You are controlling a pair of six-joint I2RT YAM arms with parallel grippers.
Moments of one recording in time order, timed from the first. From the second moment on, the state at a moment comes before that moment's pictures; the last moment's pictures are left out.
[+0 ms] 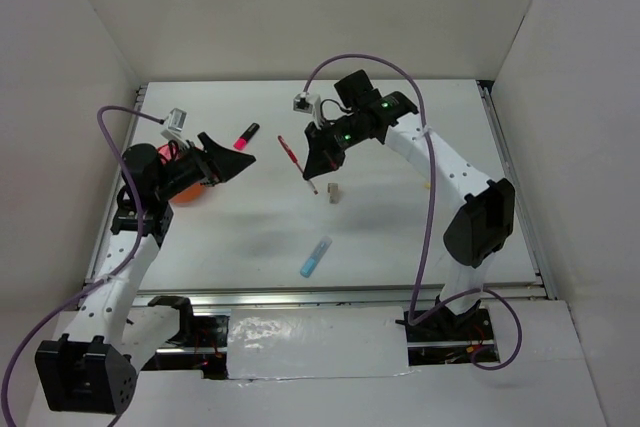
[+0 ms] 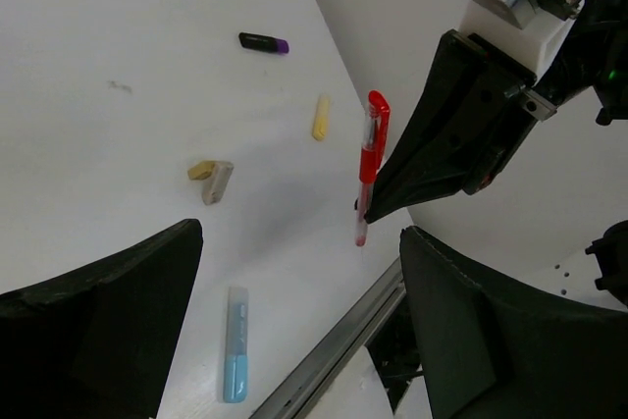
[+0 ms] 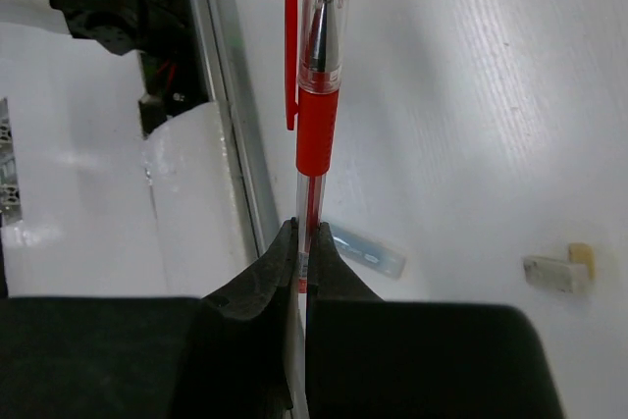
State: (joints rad) left arm -0.01 0.92 0.76 0.03 0.72 -0.74; right arm 0.55 1.79 1.80 -0.96 -0.82 -0.26
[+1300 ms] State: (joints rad) left arm -0.12 0.97 0.73 0.26 0.72 -0.83; right arm 0.71 1.85 1.83 -0.90 -0.90 -0.14
